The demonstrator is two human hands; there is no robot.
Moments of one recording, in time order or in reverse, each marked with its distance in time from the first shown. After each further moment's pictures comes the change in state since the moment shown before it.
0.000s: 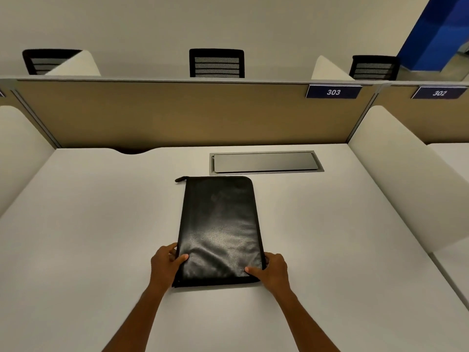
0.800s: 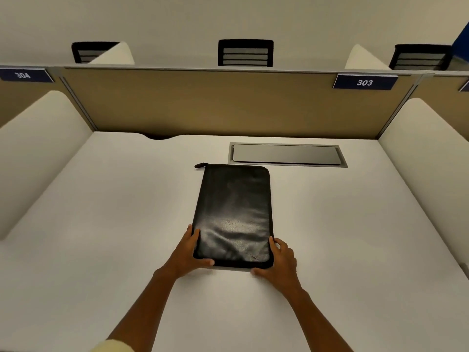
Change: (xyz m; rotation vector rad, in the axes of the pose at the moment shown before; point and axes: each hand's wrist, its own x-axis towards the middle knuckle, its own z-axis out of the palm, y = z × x) left_hand -0.031 -0.003 -0.001 0.217 -0.393 0.113; right_hand -0.012 0.018 -0.001 -0.347 -0.067 -0.289
